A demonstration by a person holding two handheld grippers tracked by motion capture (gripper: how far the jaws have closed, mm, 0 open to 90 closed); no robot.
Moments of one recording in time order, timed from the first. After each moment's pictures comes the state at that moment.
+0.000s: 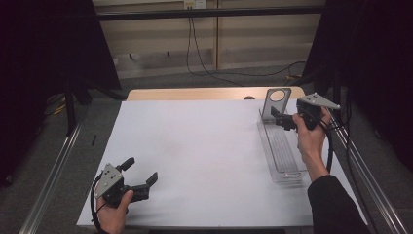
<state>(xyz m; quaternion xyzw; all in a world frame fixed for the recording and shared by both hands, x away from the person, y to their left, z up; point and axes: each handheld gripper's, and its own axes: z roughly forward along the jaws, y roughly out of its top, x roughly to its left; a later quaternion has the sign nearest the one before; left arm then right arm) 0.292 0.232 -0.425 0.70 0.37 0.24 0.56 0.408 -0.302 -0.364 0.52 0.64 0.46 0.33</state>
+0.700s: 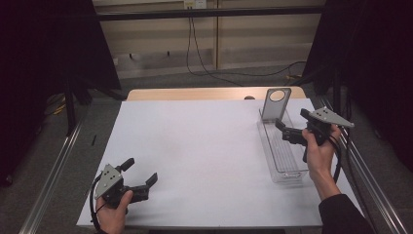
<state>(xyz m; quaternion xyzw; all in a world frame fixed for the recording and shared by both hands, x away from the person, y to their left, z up) 0.290 0.233 -0.425 0.70 0.37 0.24 0.56 0.360 -0.308 -0.366 0.48 0.63 0.51 0.33</state>
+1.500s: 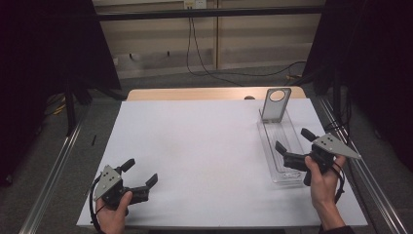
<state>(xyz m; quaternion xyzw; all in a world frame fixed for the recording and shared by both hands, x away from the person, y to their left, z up) 0.287 0.232 -0.424 0.70 0.36 0.24 0.57 0.296 -0.296 -0.384 0.46 0.62 0.54 0.33</state>
